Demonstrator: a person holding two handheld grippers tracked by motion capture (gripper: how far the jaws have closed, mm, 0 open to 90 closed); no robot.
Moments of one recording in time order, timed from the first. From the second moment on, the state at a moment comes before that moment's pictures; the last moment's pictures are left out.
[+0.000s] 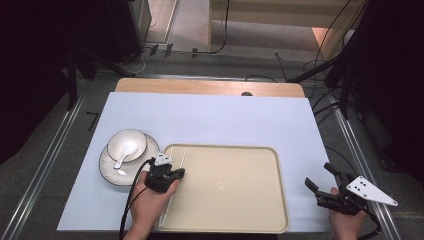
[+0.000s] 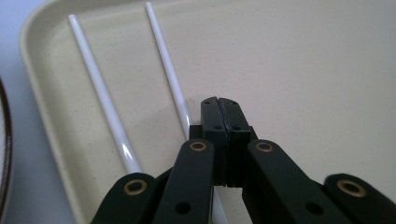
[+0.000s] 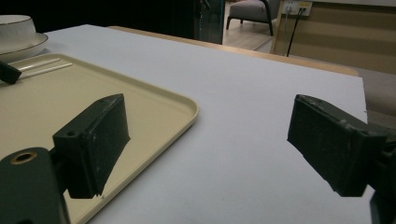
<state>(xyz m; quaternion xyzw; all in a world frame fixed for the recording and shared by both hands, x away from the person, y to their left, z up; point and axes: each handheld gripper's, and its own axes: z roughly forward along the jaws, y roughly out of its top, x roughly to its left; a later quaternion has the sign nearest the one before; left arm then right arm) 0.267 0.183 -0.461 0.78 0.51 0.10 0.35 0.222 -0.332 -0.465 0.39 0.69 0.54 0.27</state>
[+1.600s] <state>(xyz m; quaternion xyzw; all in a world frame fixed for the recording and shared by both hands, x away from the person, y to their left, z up) 0.201 0.216 -0.460 0.77 0.51 0.11 0.38 0.222 -0.328 -0.465 0.39 0.69 0.54 0.27</state>
